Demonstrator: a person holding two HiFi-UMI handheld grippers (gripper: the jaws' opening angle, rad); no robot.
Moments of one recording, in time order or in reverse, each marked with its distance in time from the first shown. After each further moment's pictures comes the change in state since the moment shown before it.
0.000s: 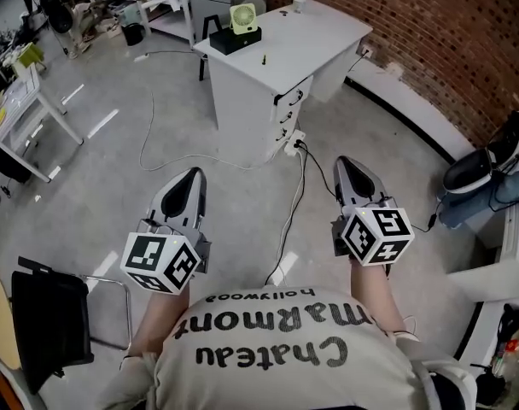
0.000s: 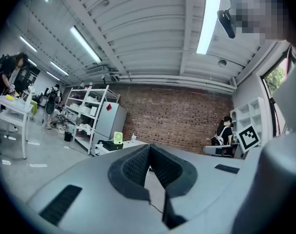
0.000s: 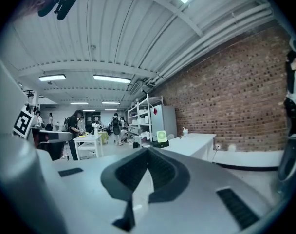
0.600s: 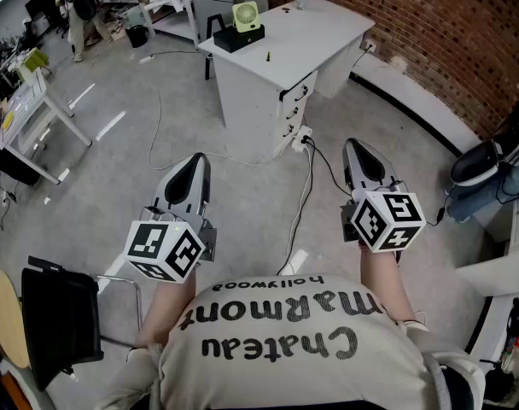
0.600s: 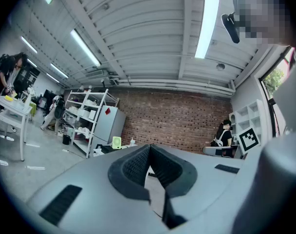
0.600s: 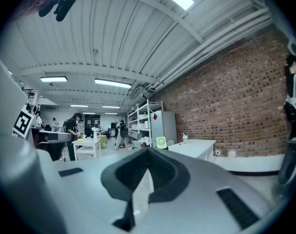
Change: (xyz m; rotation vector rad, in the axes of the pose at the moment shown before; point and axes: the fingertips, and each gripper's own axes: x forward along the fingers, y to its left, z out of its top) left arm 0.000 -0.009 0.022 0.002 -0.052 -0.009; right arm -0.007 -0.004 0.028 -0.018 -0.068 -0.002
